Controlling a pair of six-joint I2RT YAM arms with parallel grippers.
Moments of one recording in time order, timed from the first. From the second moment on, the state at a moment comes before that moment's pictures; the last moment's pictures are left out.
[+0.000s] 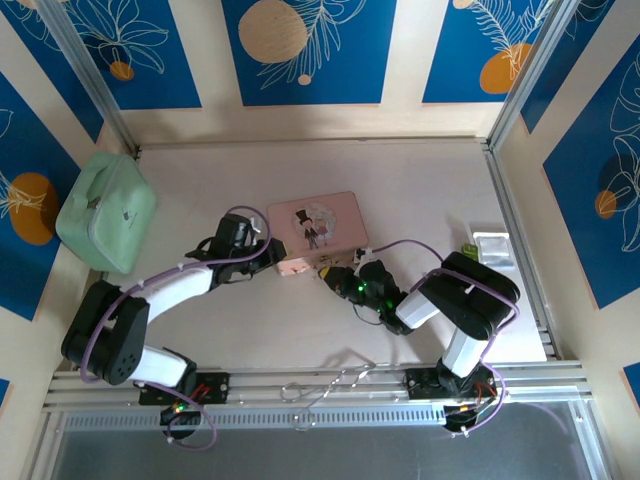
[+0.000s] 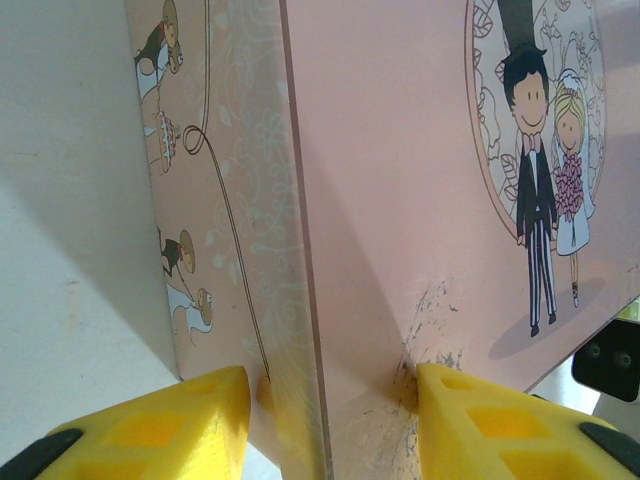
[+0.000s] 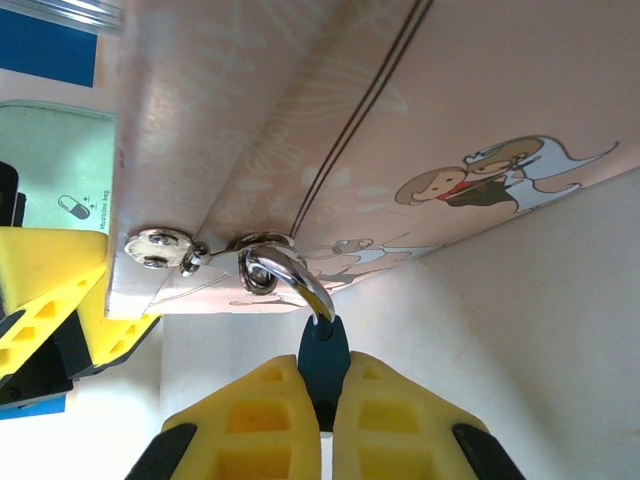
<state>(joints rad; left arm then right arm) -0.45 1.41 0.69 -0.08 0.30 -0.80 0.77 1.71 0.33 0.99 -0.09 1.21</state>
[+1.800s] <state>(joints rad) -0.43 1.40 0.69 -0.11 0.30 -0.75 0.78 1.78 0.35 1.08 -0.05 1.27</state>
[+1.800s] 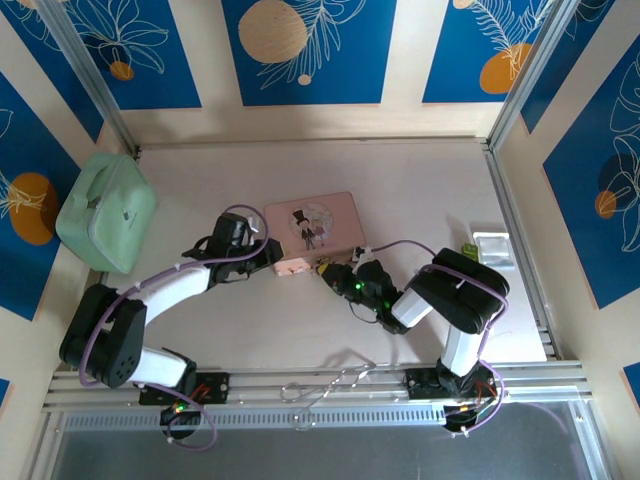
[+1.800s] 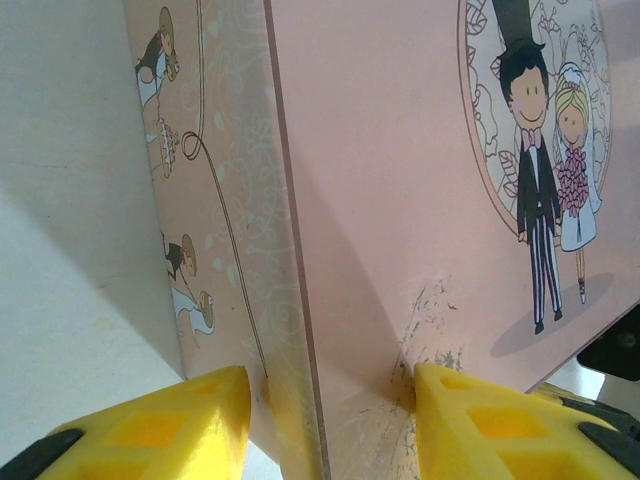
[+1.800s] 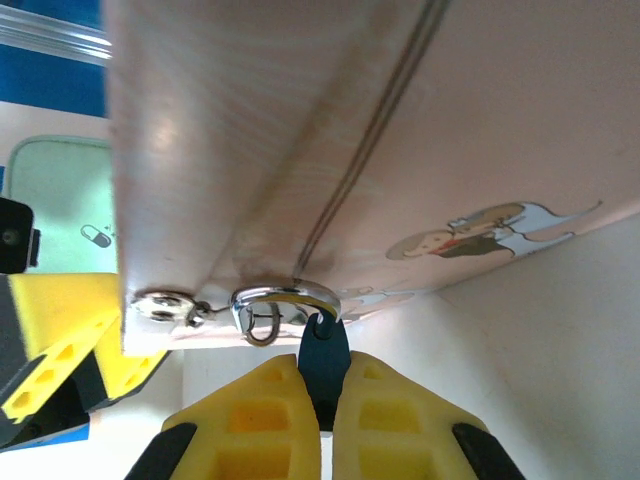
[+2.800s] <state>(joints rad) -0.42 1.39 0.82 -0.32 0.29 -0.73 0.81 1.07 0.70 -0.36 -0.25 0.95</state>
